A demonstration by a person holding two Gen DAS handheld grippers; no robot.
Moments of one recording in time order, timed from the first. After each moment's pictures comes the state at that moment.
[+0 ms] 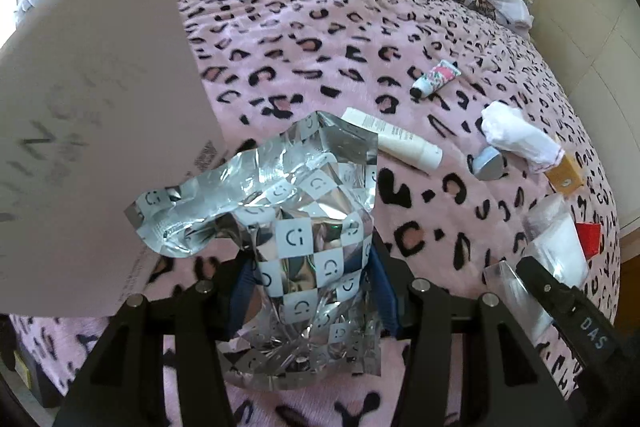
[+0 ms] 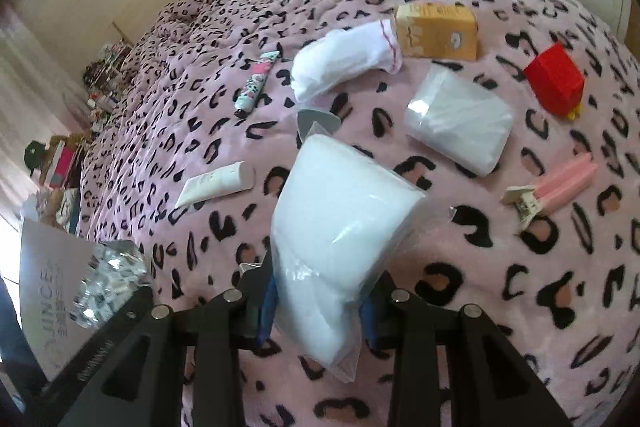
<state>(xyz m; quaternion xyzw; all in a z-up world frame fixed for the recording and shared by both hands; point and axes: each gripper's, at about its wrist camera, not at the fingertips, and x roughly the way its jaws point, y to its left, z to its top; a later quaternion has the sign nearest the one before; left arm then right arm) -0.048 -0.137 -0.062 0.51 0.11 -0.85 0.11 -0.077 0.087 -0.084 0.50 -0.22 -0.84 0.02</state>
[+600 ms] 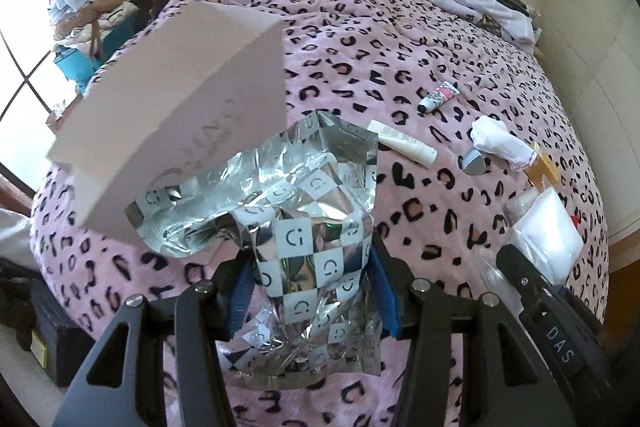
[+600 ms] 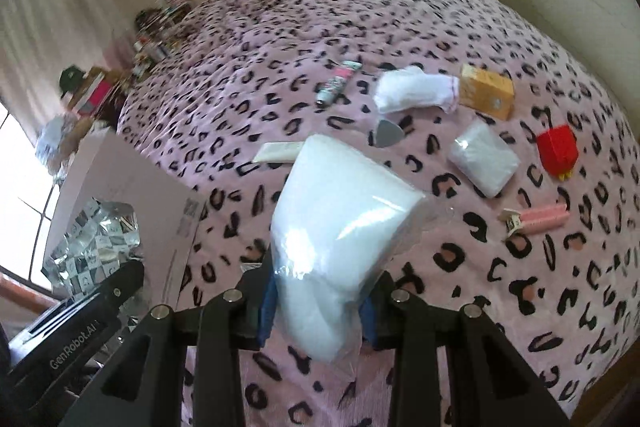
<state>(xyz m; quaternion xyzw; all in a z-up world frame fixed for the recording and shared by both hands) 0.028 -0.153 0.021 0.50 0.11 -0.85 0.14 -0.018 0.038 -0.004 0.49 -0.11 -0.86 0.10</state>
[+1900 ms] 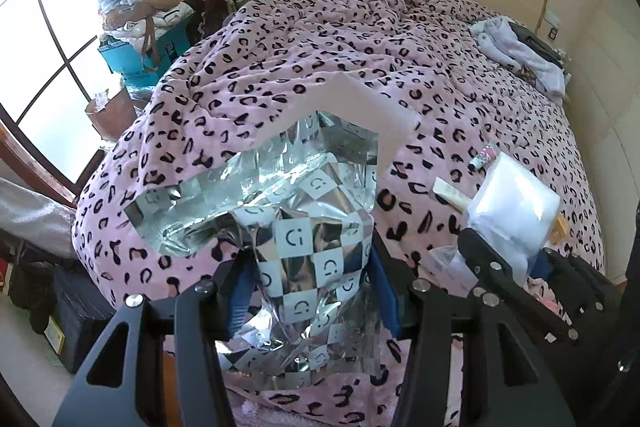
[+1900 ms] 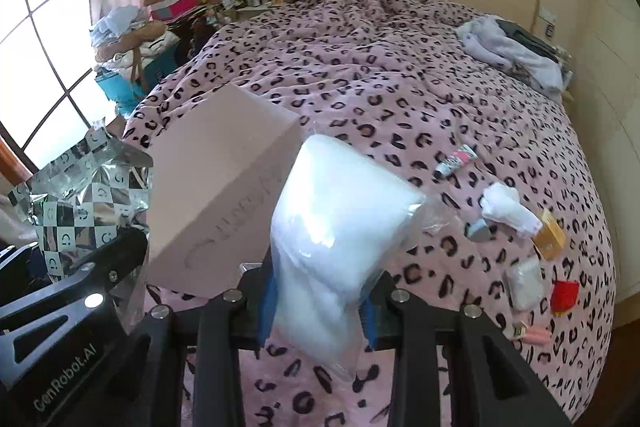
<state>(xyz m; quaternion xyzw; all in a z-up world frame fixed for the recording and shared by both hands) 0.060 -0.268 0.101 0.48 0.14 -0.84 0.20 -0.013 -0.143 0.084 0.46 0.10 -0.86 0.21</state>
